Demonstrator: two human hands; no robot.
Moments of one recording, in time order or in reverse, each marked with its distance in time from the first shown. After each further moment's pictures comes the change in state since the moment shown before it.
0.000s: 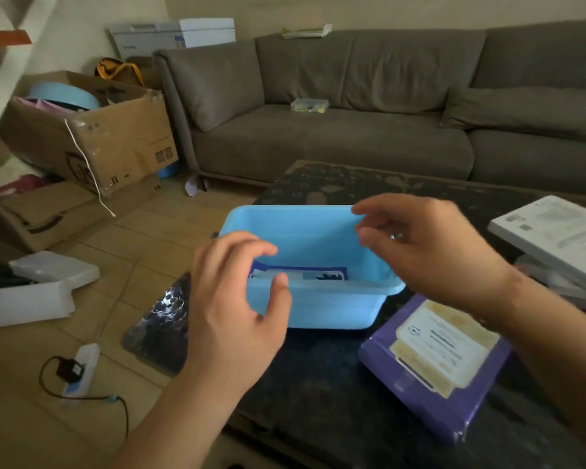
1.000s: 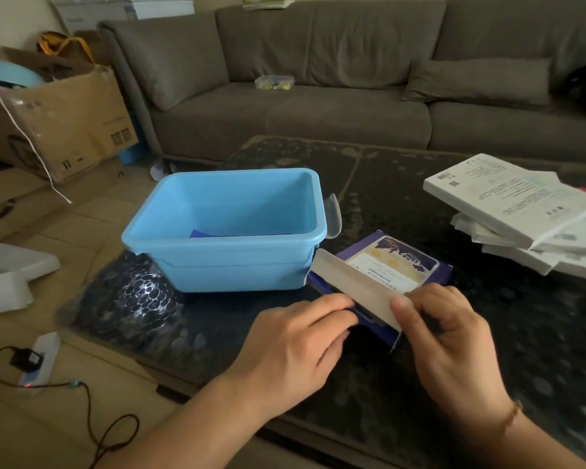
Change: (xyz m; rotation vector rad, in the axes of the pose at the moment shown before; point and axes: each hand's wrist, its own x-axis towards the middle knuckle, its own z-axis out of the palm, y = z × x) left_hand -0.077 0.061 0.090 -0.130 -0.457 0.443; right_hand -0.158 0.102 0.031 0.121 0.384 0.198
